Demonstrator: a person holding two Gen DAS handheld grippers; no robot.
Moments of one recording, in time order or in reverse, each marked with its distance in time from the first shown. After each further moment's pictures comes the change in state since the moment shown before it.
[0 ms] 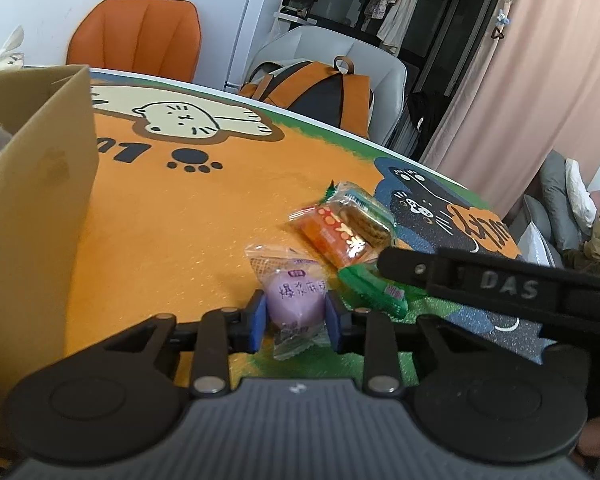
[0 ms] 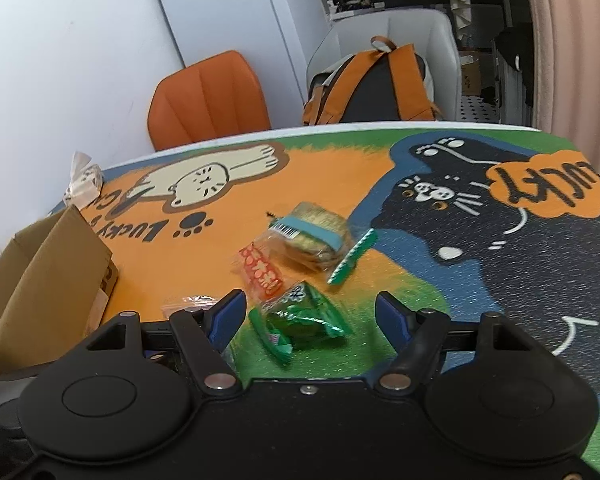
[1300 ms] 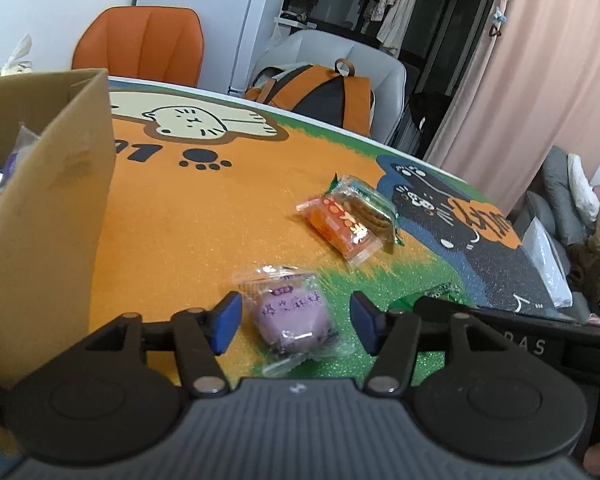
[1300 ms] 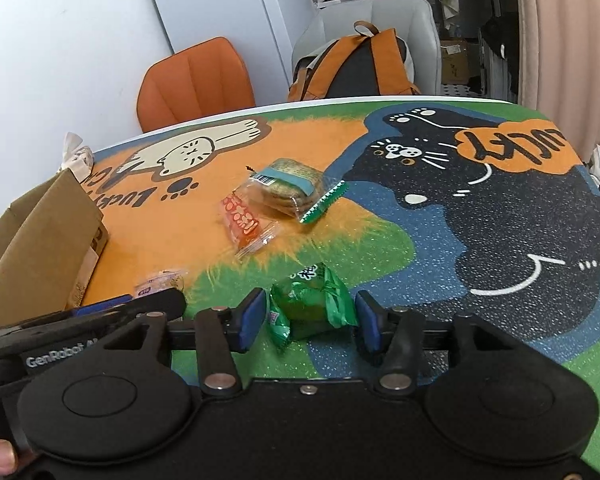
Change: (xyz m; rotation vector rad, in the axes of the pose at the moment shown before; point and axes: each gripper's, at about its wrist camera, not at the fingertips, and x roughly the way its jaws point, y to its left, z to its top) left arm -0.010 -0.004 -0.010 0.027 -0.012 0.022; right arm -0.021 -0.011 -0.032 0.005 0.029 -0.042
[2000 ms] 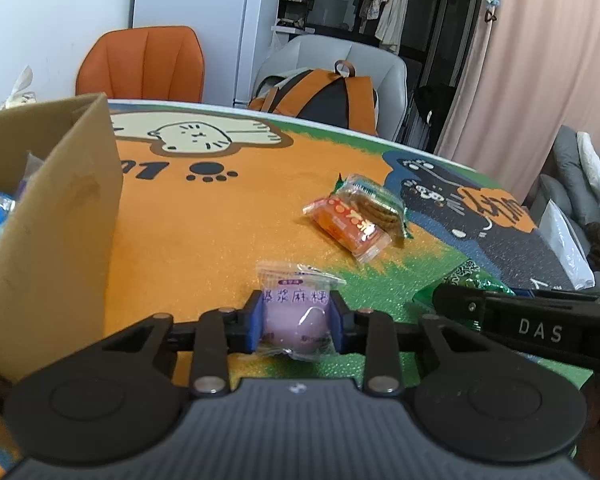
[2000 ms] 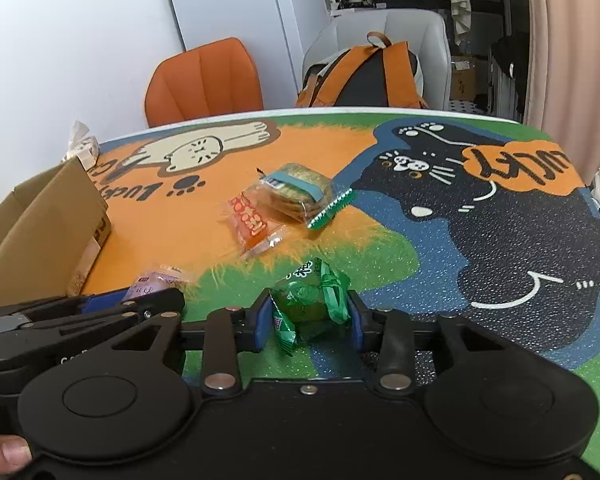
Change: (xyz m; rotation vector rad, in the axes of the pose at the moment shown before) left arm -0.009 -0.006 -0.004 0.078 -0.031 0.059; right arm -0.009 0.008 -0.001 -0.058 -0.027 -0.009
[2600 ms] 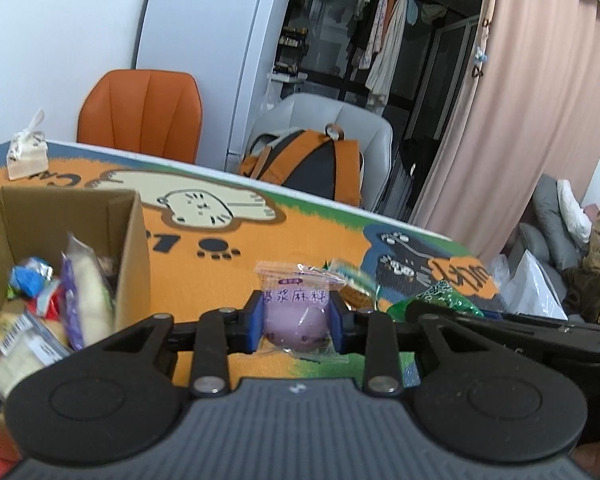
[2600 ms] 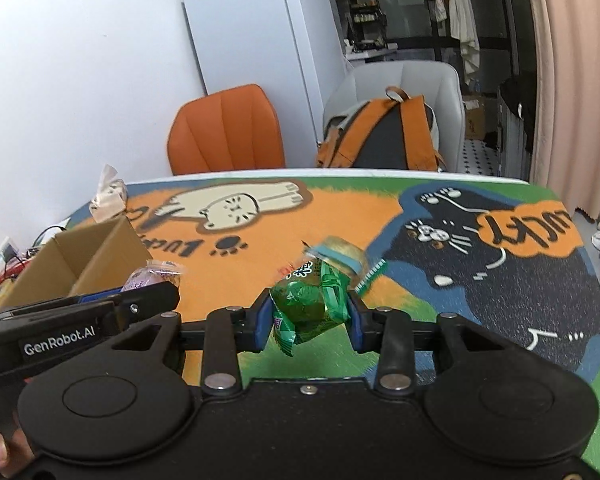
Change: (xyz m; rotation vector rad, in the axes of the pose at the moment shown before) left arm -0.062 0.013 0.043 -0.042 -0.132 -0.056; right arm -0.039 0.029 0.033 -0.018 -0.124 0.040
